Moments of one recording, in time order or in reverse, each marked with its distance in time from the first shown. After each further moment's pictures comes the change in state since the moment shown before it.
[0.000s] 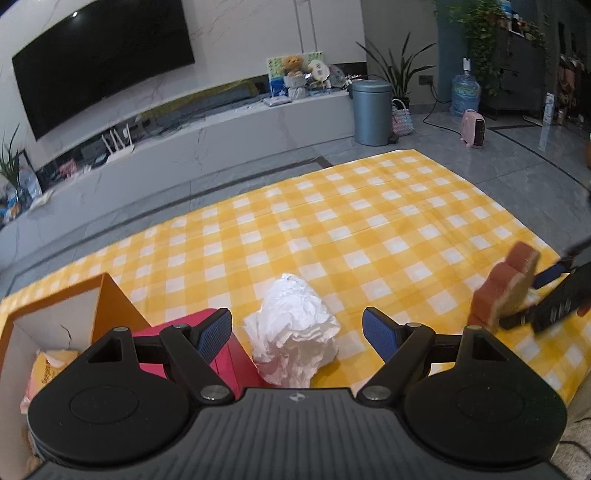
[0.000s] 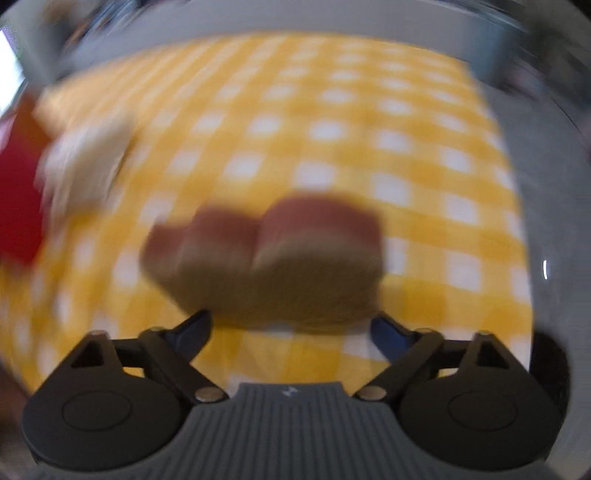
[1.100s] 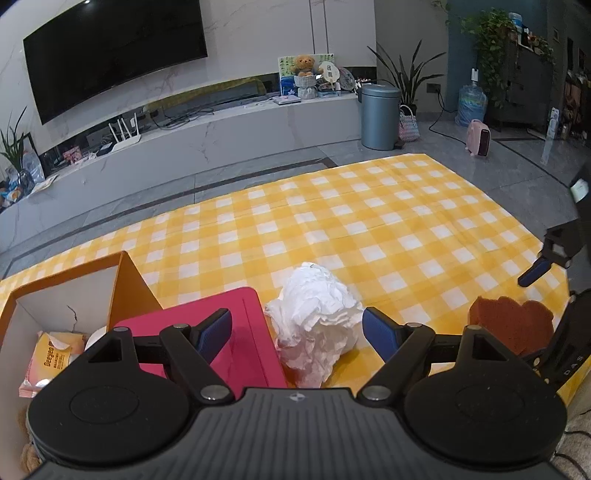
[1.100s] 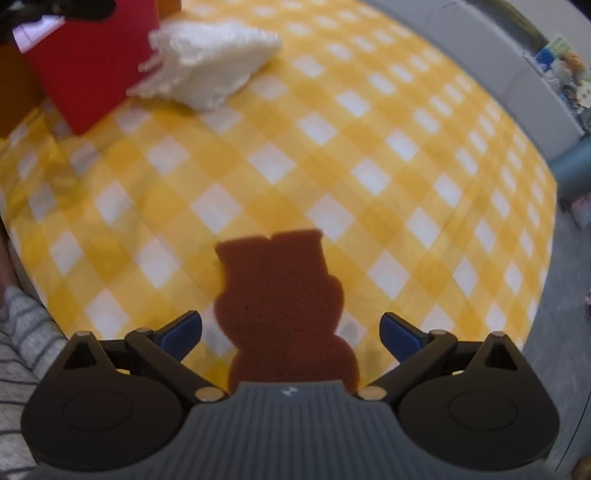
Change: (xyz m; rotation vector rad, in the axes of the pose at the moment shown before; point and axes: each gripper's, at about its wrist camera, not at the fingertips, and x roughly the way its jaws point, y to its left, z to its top) left arm -0.008 0.029 -0.015 -0.039 -0.017 -0.009; right arm 0.007 0.095 -0.004 -0.717 0.221 -0.053
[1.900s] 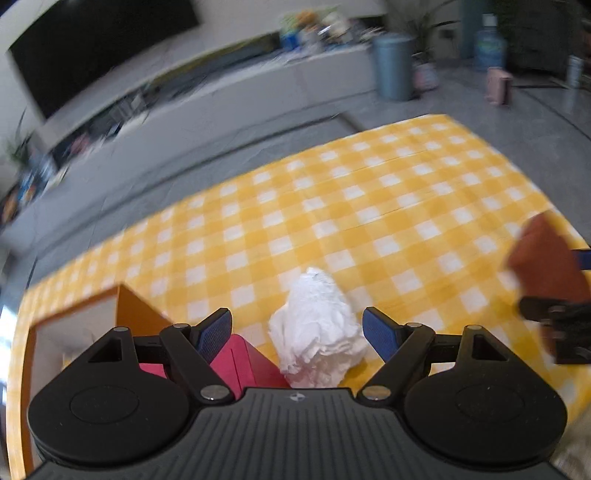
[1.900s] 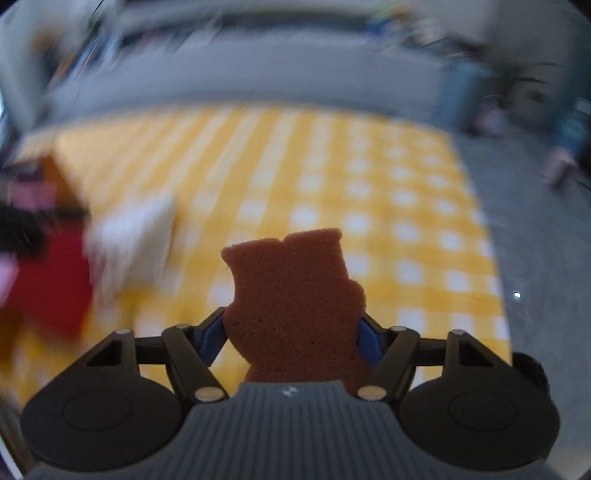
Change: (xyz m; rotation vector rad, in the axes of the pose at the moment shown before) left arm 0.041 -0.029 0.059 0.036 0.217 0.123; right arm -0.082 -0.002 -0.009 0.660 -0.355 -0.148
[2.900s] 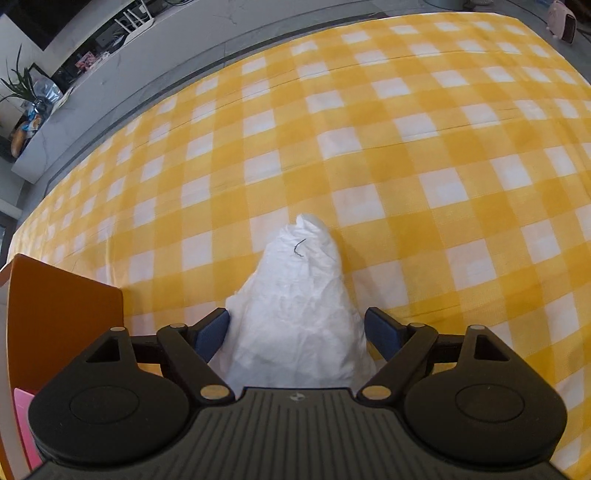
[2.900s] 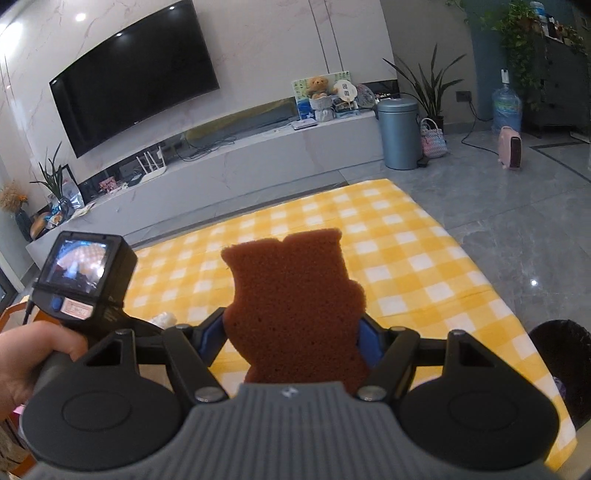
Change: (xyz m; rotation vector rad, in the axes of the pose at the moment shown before) left arm 0.138 -0.027 0.009 -0.028 0.316 0.086; right arm -0.015 -0.023 -0.031 0.321 -0.301 0.023
